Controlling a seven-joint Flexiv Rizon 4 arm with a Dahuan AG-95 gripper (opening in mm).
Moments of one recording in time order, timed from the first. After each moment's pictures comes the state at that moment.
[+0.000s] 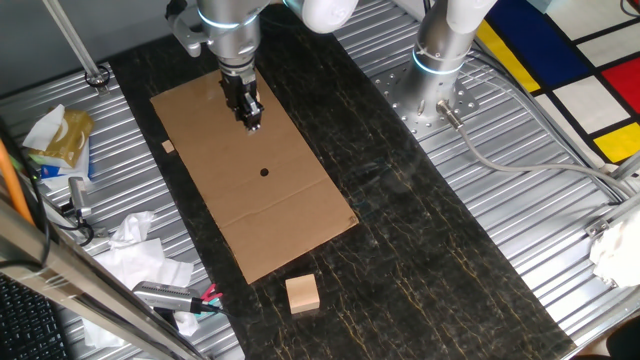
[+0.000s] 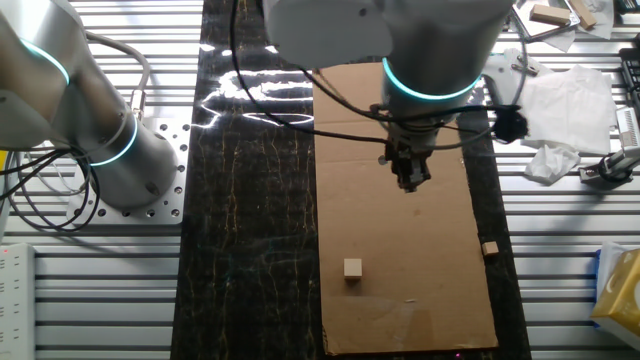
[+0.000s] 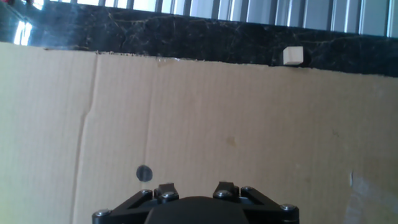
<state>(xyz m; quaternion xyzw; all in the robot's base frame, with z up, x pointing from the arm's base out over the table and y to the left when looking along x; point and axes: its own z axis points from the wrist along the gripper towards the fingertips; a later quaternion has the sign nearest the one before) 0.498 -0.050 0.127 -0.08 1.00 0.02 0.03</state>
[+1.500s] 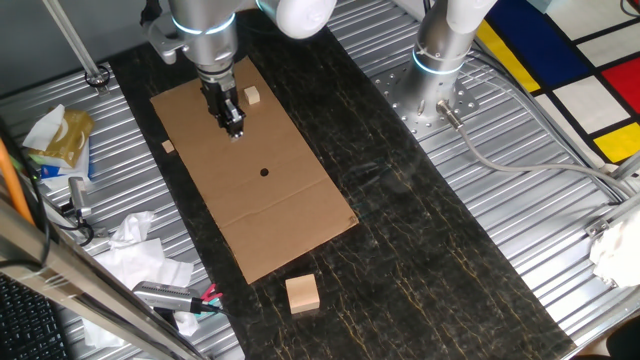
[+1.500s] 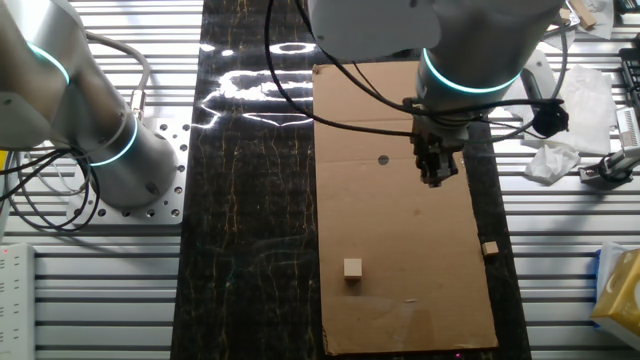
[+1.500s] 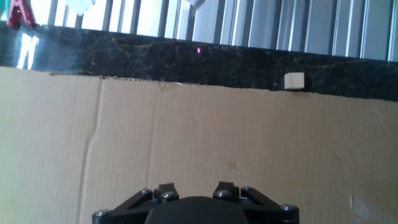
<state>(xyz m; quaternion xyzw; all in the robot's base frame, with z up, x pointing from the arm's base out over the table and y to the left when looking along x) 0.533 -0.045 0.129 -0.08 1.00 0.02 0.03</state>
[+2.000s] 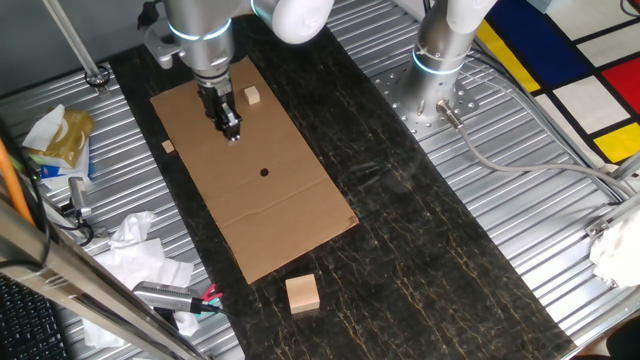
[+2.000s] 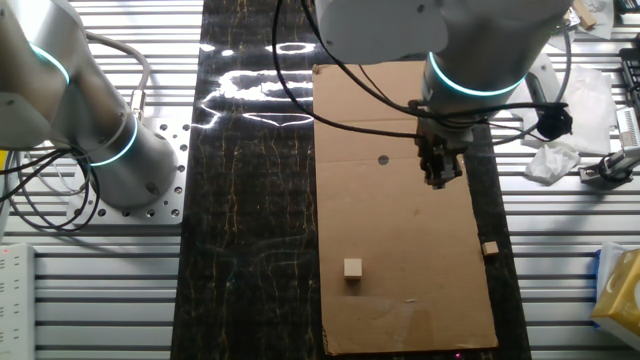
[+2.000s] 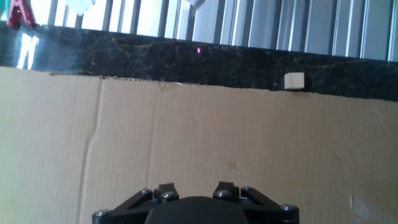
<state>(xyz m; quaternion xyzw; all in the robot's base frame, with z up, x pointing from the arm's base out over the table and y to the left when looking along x) 0.537 -0.047 0.122 -0.07 1.00 0.02 0.02</state>
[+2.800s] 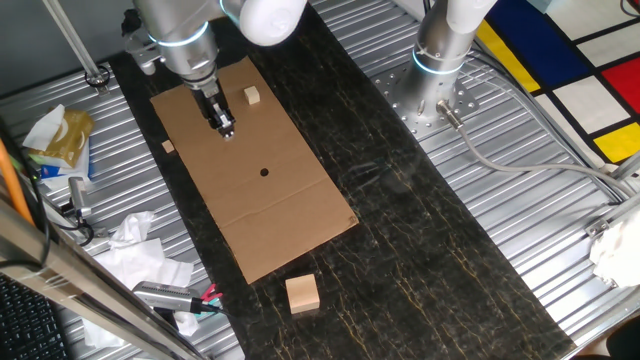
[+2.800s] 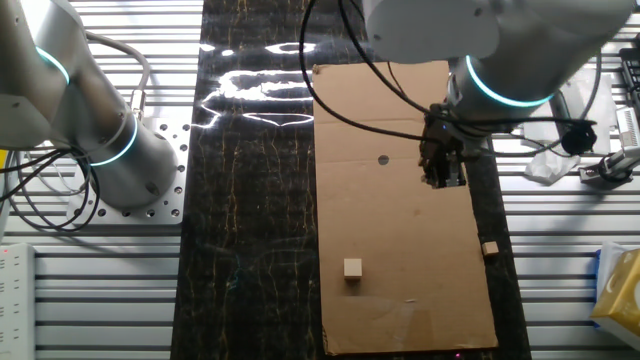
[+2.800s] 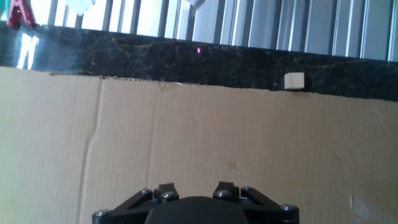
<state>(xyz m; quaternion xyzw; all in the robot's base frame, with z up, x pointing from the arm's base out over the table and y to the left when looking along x) 0.536 -0.059 0.120 -0.05 1.00 0.03 -0.03</state>
